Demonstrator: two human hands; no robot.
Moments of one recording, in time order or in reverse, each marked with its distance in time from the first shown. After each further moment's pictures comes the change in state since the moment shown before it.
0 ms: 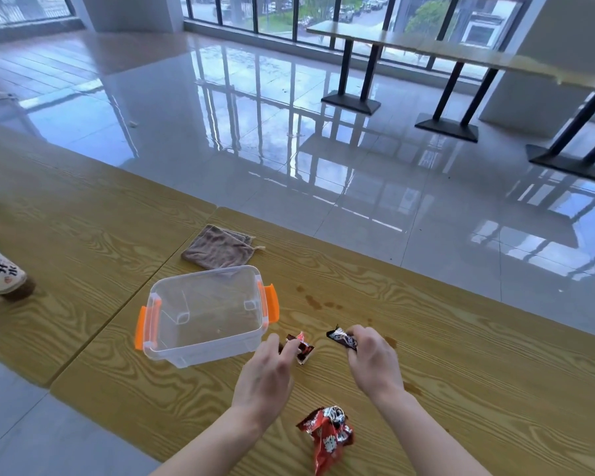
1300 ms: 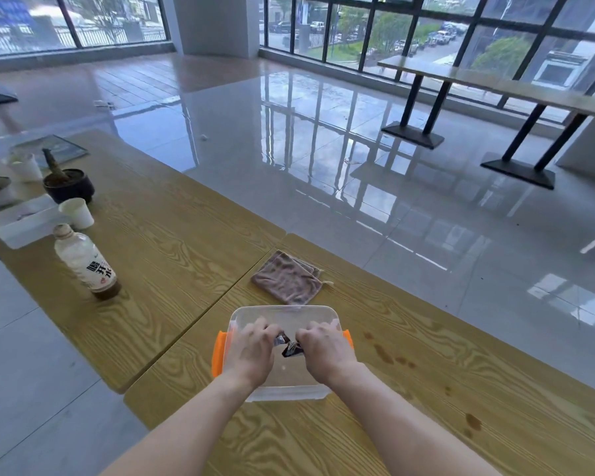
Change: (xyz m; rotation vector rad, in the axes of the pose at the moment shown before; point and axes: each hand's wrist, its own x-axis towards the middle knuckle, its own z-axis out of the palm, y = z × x) left_hand 0.059 -0.168 -0.065 0.106 0.091 -0.252; right_hand 0.082 -0.211 0.064 -0.420 -0.288 -0.552
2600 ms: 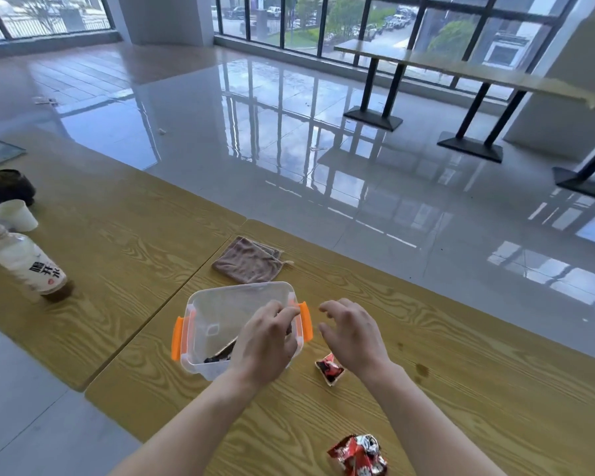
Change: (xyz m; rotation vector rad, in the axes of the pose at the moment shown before) left_hand -0.039 0.100 -0.023 -0.321 0.125 0.275; right_hand -0.099 0.073 -0.023 0.389 0.331 0.235
